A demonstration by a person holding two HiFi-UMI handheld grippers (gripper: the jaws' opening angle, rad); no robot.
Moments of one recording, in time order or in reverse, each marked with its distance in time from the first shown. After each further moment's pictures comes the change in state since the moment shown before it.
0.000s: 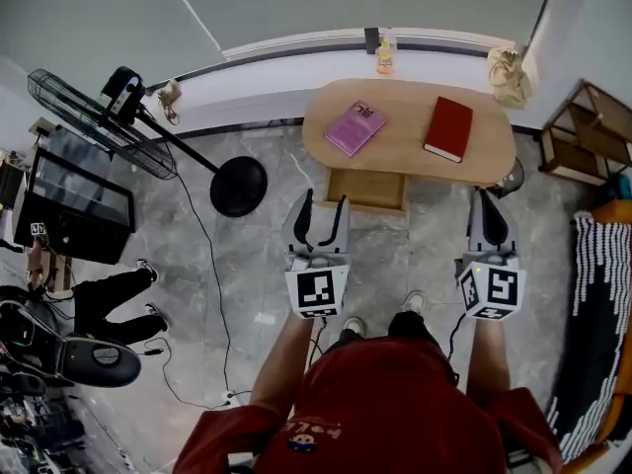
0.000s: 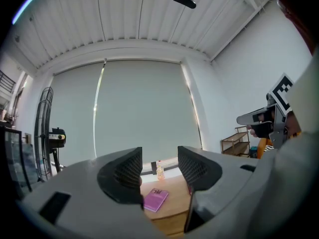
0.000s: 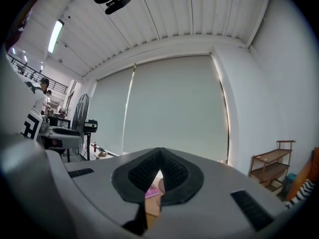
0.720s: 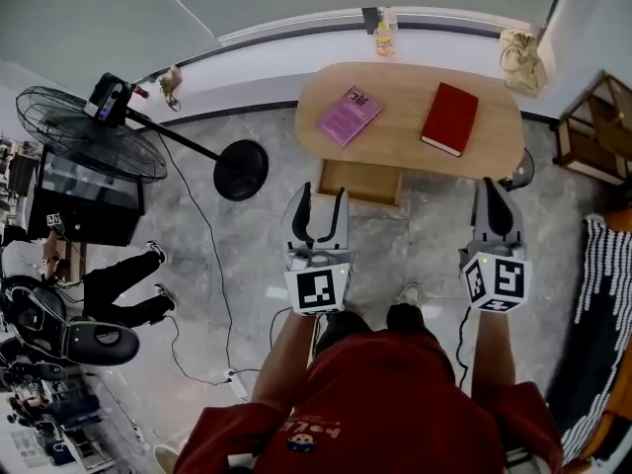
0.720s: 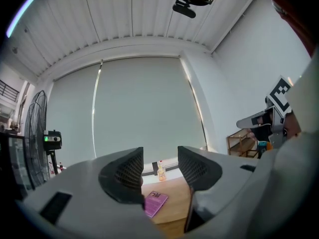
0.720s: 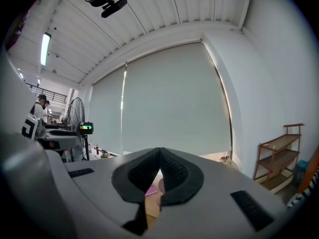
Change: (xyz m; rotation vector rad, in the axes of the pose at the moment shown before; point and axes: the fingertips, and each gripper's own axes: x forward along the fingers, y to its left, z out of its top) left arm 0.083 -0.074 -0.005 0.034 0.011 0.066; right arm 0.065 -0.109 -0.041 0.101 0.040 0.054
